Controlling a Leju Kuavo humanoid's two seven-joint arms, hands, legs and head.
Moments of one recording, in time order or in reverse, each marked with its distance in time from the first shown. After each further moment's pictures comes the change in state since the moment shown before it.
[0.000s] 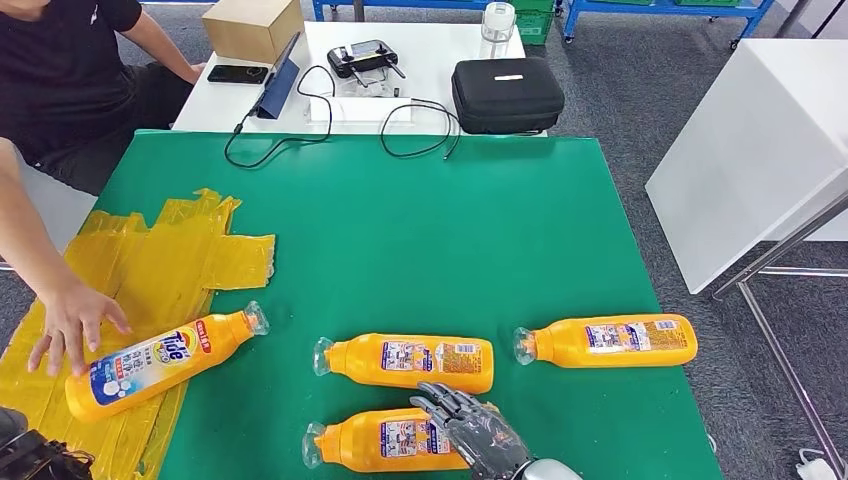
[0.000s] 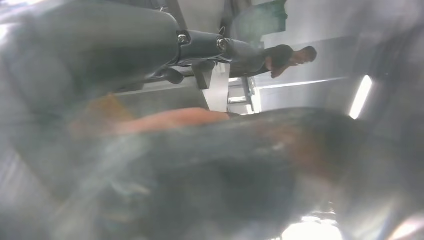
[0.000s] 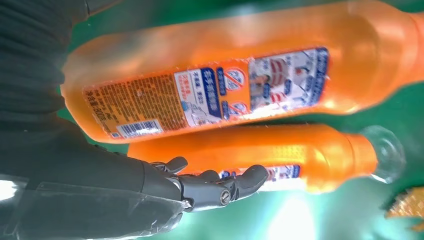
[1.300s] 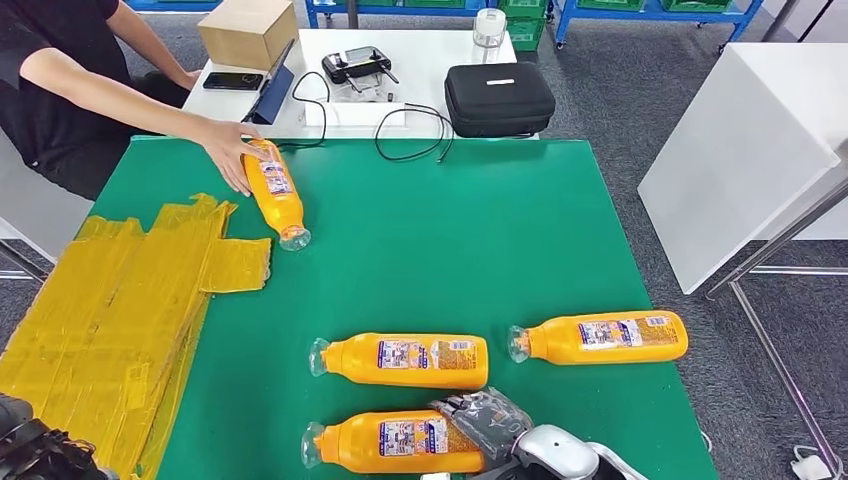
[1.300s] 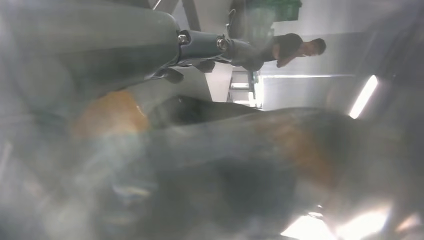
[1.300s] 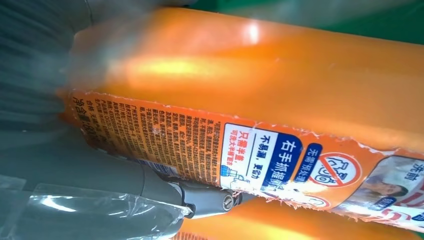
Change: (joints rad) left arm -0.025 0.012 -0.023 0.001 0.097 -0.005 0.032; right arm -0.179 -0.061 0.110 0.221 0.034 0.225 0.008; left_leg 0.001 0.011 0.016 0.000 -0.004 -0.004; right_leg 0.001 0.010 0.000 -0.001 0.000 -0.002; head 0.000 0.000
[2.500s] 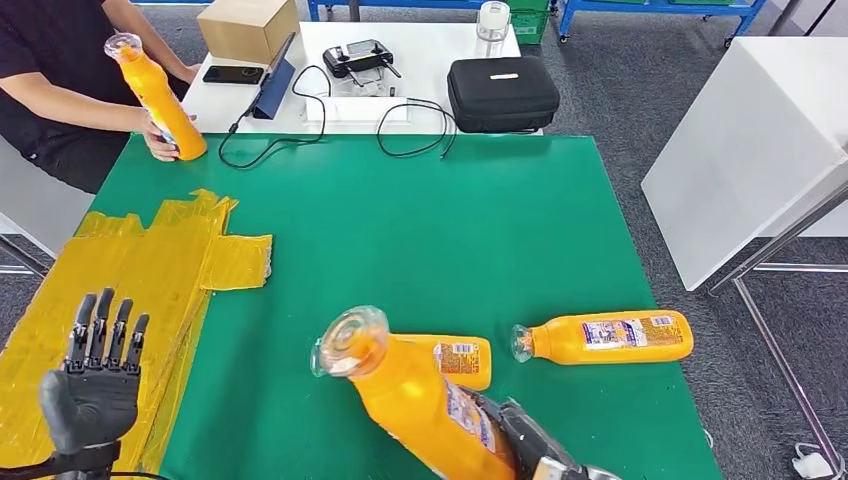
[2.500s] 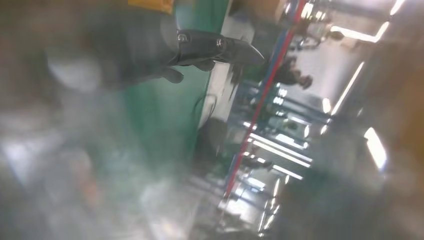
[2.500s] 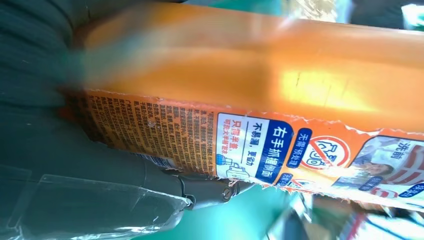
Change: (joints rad) left arm 0.127 0.081 -0.075 0.110 0.489 -0.921 0.305; right arm 0.328 -0.022 -0.314 -0.367 -0.813 -0.239 -0.419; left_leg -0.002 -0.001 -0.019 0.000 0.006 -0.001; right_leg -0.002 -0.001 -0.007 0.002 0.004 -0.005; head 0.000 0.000
